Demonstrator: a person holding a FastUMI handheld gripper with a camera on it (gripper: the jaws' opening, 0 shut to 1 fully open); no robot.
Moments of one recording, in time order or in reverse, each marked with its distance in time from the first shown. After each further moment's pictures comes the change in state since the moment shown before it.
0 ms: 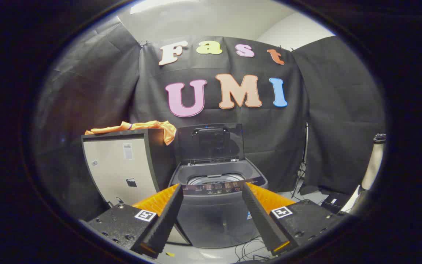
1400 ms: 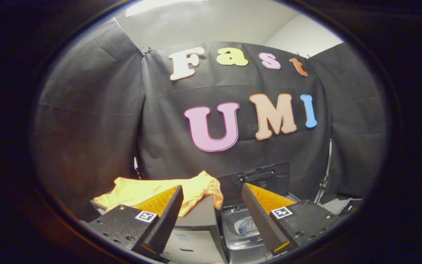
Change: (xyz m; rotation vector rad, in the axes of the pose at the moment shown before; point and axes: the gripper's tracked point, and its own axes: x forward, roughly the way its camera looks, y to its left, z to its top) arm 0.163 0.218 0.198 0.068 -0.043 0.055
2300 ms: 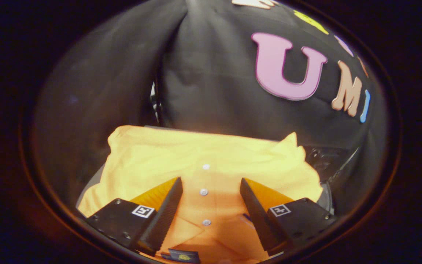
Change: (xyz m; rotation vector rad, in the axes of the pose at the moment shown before) arm 0.147 0.172 -0.131 -0.125 0.572 0.119
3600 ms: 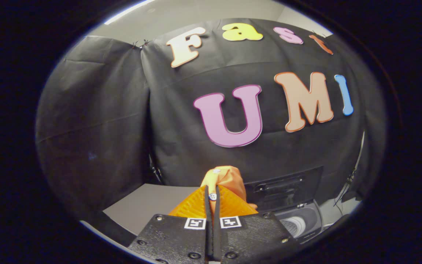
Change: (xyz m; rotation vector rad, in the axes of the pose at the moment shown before) arm -0.156 -0.230 0.104 0.119 -0.447 0.121
